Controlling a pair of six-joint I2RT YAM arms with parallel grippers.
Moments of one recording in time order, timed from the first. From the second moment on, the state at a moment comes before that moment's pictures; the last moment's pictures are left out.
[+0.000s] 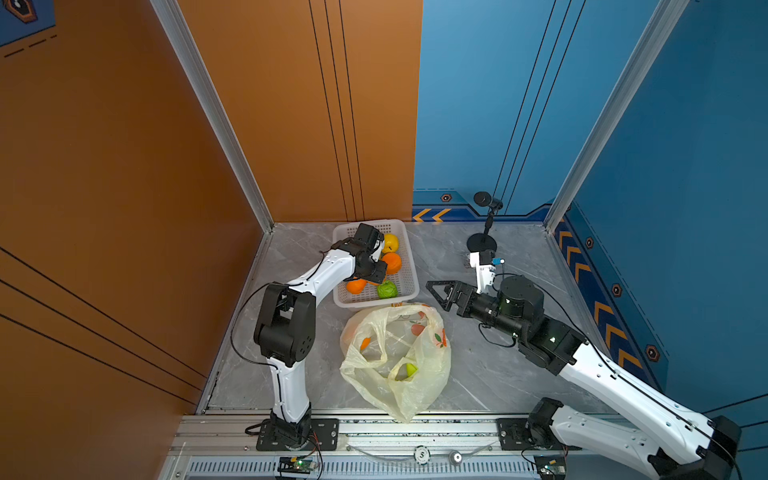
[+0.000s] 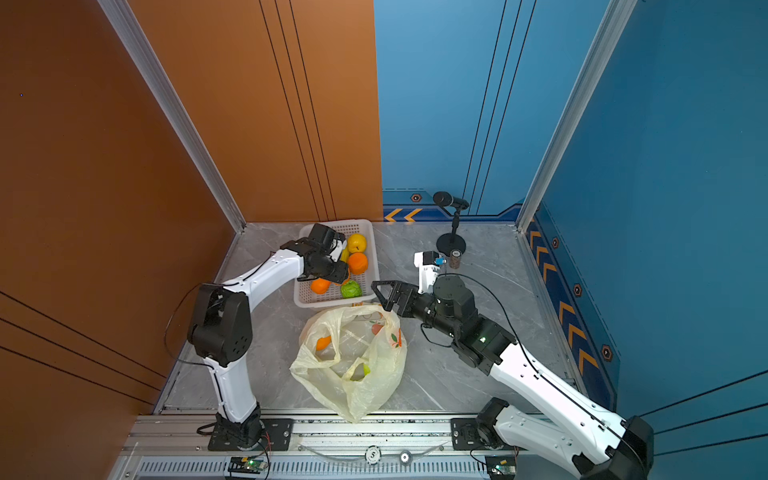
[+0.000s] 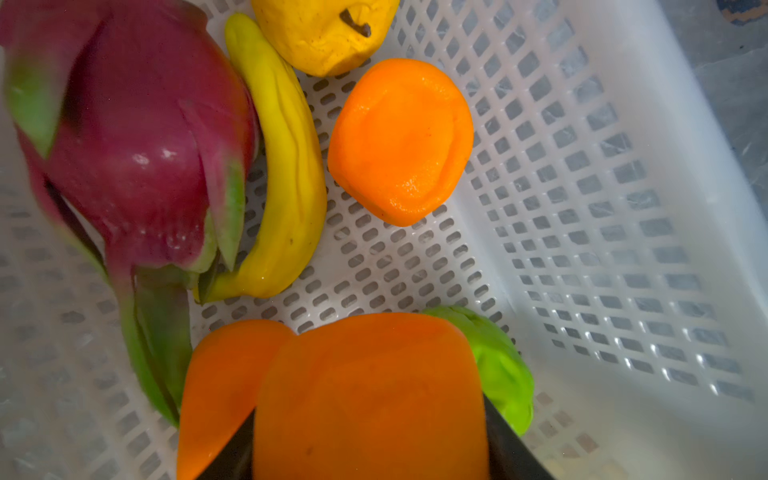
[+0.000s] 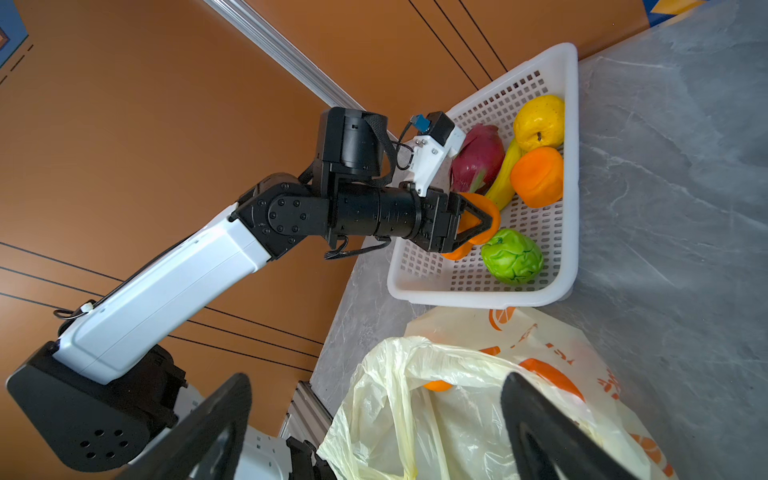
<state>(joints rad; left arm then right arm) -0.37 1.93 1.54 -0.68 0.04 -0.06 0.74 0.96 0.88 -0.15 -0.13 0.86</state>
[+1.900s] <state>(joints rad) -0.56 1.02 0.91 -0.84 0.14 -0.36 1.01 1.24 0.88 -0.26 0.00 0.58</state>
